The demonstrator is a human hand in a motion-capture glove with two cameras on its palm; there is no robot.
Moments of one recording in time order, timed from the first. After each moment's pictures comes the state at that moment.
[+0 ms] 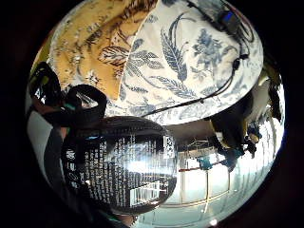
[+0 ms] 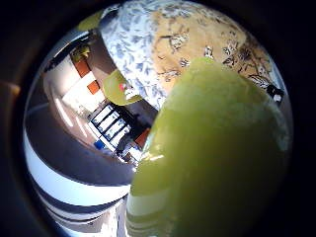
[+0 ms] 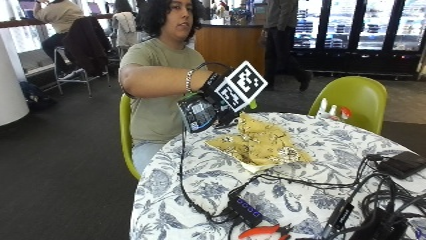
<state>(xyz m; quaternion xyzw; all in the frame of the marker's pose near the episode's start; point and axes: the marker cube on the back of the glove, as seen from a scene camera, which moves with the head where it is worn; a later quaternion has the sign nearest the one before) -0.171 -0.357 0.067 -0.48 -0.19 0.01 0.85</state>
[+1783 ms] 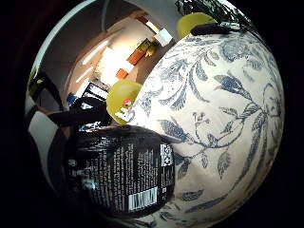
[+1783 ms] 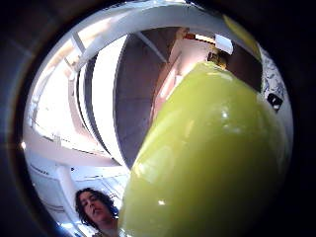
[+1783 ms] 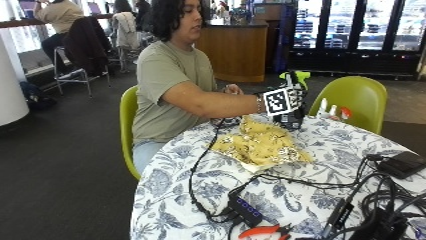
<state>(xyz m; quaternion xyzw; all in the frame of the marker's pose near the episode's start) -0.475 -0.417 0.173 0.04 -0.61 -0.12 0.78</state>
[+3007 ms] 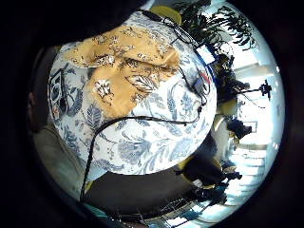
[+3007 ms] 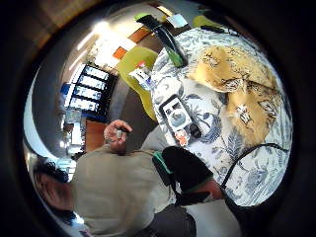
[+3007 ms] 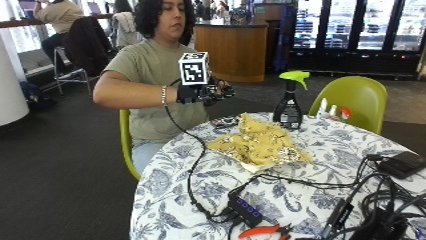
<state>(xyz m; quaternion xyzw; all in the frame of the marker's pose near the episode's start) -0.221 -0.200 0.073 -0.09 -0.04 -0.26 0.96</state>
